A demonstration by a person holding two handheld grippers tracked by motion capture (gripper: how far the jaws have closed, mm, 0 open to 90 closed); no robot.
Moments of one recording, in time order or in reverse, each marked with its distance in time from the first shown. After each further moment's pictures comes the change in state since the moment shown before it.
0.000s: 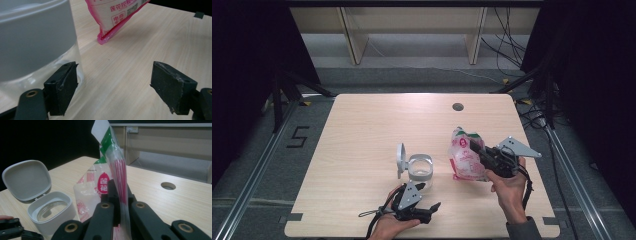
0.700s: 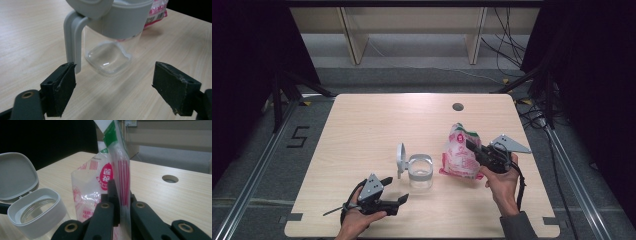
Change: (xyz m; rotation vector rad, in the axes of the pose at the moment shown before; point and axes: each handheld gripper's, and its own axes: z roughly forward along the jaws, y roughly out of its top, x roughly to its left) left arm 0.058 -0.016 -0.069 -0.031 0.093 -0.114; right arm -0.014 -0.014 0.025 0.033 -0.006 0.021
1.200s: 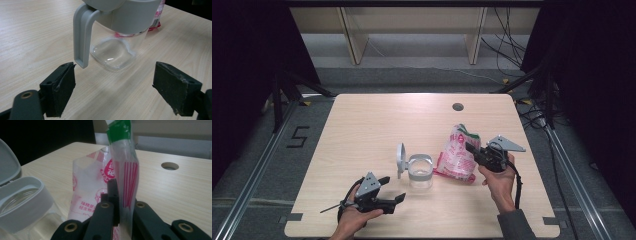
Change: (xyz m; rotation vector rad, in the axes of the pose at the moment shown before) left arm 0.013 -0.005 -0.002 0.030 -0.028 -0.032; right arm -0.013 -0.018 0.017 0.060 -0.007 0.036
